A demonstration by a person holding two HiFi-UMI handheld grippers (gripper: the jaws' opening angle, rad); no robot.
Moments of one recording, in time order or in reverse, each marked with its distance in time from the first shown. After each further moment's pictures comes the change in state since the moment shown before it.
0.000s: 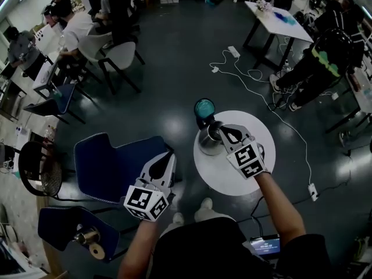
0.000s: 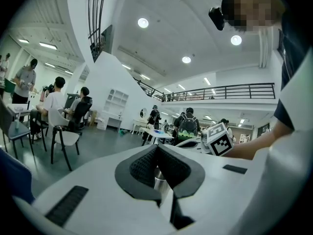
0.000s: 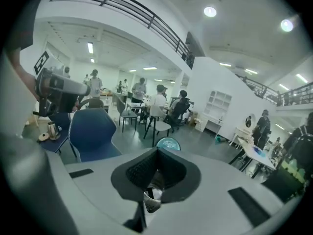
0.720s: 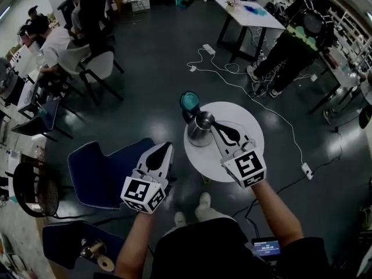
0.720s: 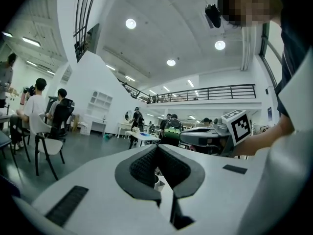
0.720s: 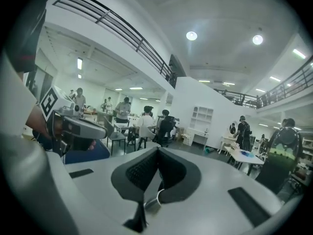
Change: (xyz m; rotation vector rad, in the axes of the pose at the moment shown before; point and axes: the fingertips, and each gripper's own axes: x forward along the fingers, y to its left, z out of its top) left arm -0.027 -0.026 0.018 0.072 -0.020 -0.188; right arm -0.102 0.054 0.081 0.107 -0.228 -0.176
